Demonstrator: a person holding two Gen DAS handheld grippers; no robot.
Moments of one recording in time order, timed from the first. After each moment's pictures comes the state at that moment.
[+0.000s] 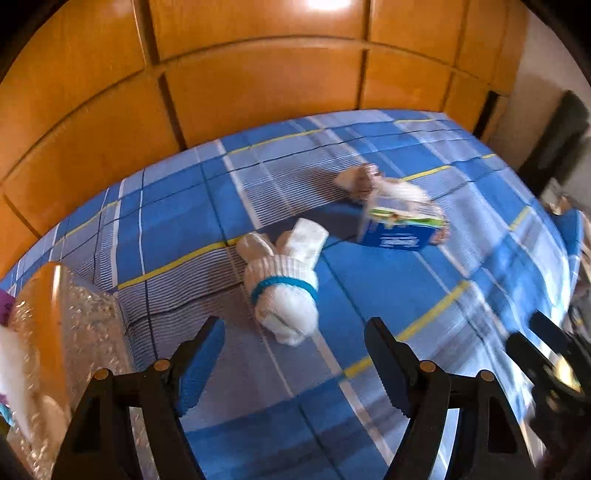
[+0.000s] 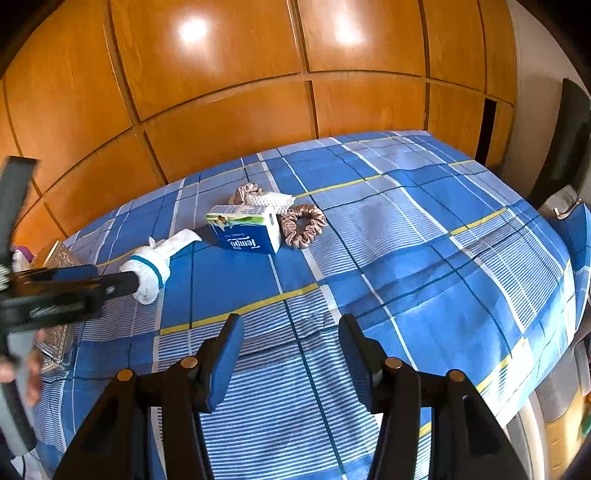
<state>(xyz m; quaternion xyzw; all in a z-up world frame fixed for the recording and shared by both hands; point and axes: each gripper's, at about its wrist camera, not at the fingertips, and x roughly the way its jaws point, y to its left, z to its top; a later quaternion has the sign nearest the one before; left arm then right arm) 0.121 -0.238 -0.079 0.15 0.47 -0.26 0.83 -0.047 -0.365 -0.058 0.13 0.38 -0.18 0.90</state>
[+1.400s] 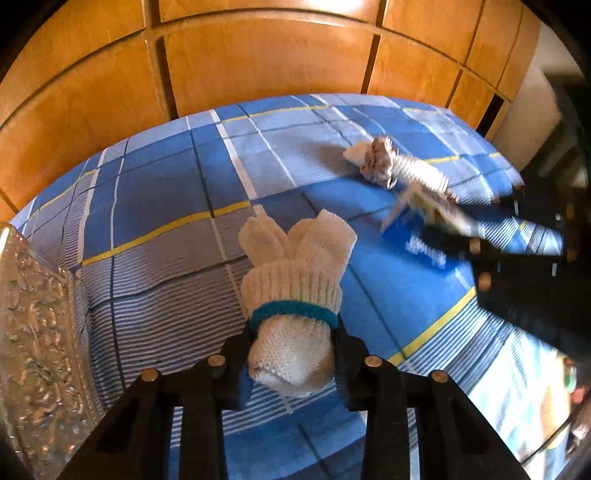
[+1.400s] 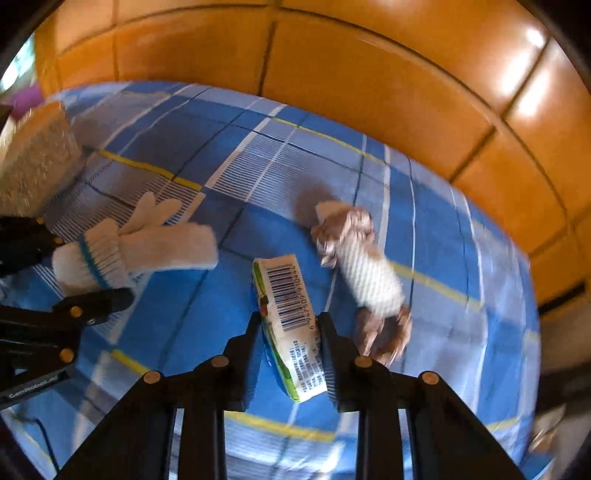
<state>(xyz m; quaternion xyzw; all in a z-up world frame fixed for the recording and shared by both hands) 0.128 -0.233 -0.119 0.12 0.49 -0.28 0.82 0.105 -0.346 -0.079 -0.14 0.52 -0.01 0.84</state>
